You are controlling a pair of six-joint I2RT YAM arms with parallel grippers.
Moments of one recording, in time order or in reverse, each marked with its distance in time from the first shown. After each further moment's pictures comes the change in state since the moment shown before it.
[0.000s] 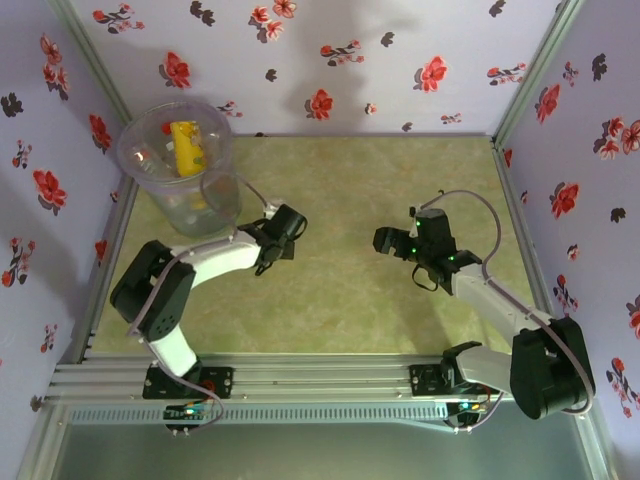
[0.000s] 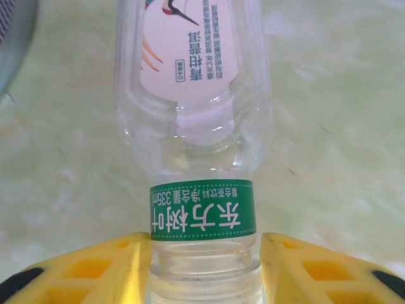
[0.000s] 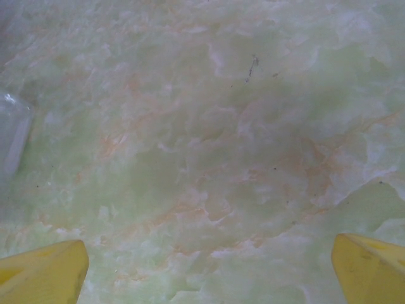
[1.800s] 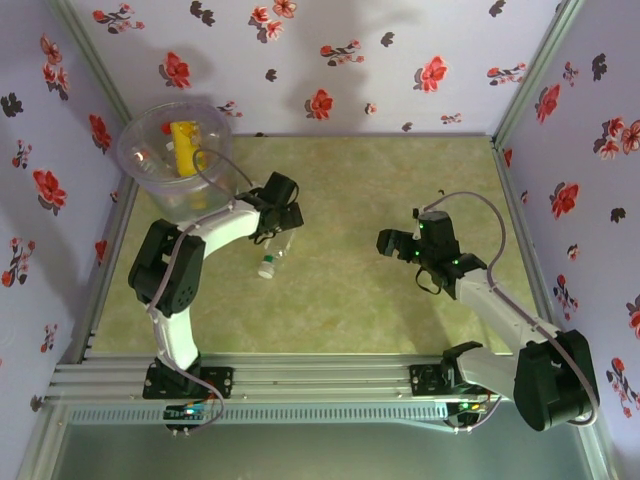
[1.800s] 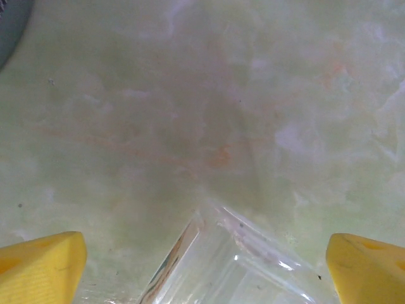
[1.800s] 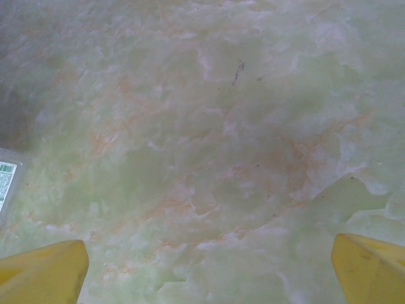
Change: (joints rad) left arm 0.175 0.204 0.287 -0.098 0.159 -0.201; right arm 0.000 -0.063 -0.008 -0.051 0.039 -0.027
